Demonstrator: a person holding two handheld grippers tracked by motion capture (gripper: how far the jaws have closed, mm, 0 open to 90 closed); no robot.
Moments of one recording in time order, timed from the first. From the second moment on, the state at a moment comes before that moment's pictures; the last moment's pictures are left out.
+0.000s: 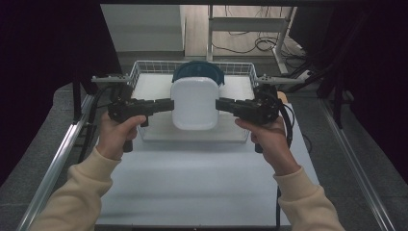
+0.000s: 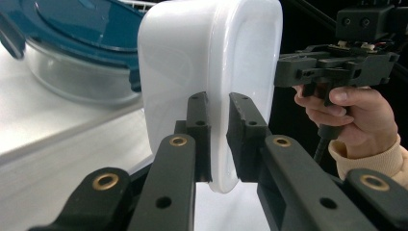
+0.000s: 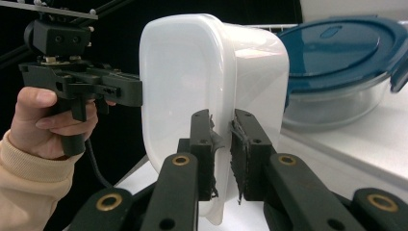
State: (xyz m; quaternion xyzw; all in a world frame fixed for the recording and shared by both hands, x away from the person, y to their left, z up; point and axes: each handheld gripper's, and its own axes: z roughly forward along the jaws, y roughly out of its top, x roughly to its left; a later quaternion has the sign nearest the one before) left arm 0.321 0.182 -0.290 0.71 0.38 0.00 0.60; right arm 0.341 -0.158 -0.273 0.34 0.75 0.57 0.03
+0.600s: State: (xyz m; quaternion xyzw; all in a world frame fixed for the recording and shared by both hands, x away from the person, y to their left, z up) left arm 0.375 0.191 -0.247 0.70 0.38 -0.02 0.61; right arm 0.387 -0.151 -0.224 0.34 0.74 0.57 0.03
